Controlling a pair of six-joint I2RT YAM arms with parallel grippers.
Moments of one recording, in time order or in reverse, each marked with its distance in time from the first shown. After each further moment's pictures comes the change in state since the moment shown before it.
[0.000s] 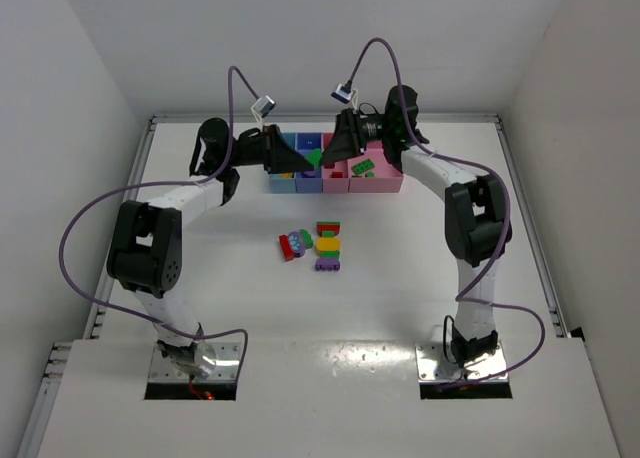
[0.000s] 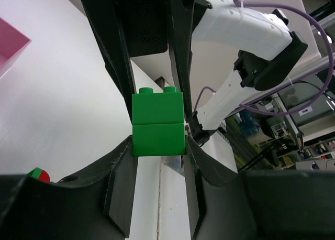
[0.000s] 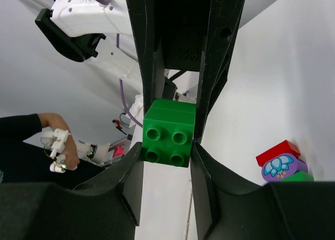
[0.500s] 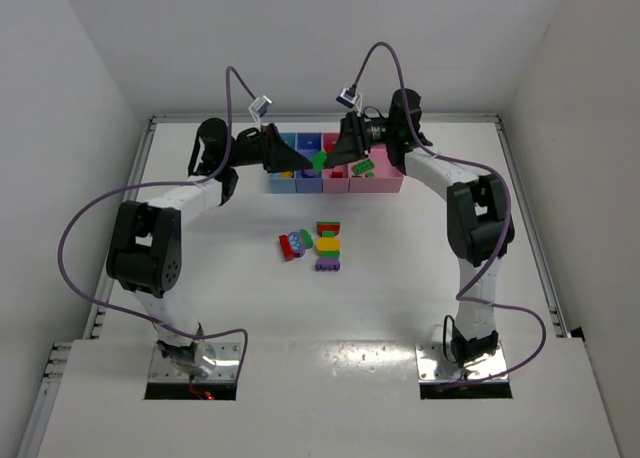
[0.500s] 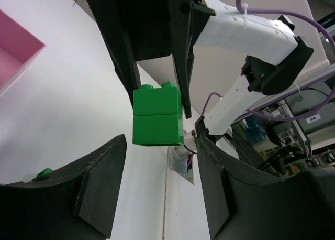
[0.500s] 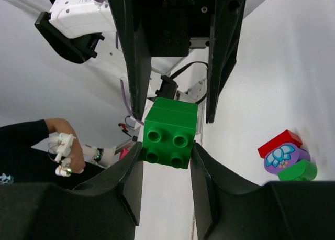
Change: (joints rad) left arm 0.011 -0.002 -0.005 -0.025 -0.032 0.036; right arm -0.024 -0.005 -0.048 -0.008 -0.004 0.006
